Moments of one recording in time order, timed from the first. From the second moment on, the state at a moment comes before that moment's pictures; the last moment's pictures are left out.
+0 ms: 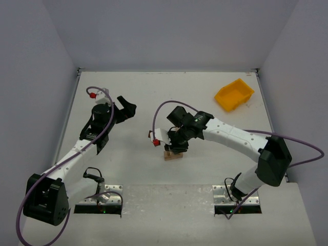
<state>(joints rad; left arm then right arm) -0.22 1.04 0.57 0.15 -0.04 -0.61 0.88 1.52 1.16 -0.83 -0.41 -0.80</state>
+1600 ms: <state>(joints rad) -0.22 1.03 0.56 0.15 -0.04 -0.61 0.96 1.57 1.09 -0.69 -0.11 -0.56</state>
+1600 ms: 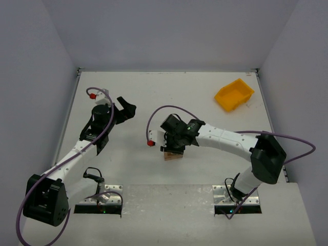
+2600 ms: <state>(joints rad) -0.22 1.03 0.56 0.16 -0.04 -0.61 0.96 1.56 1.07 -0.65 -0.11 -0.56</state>
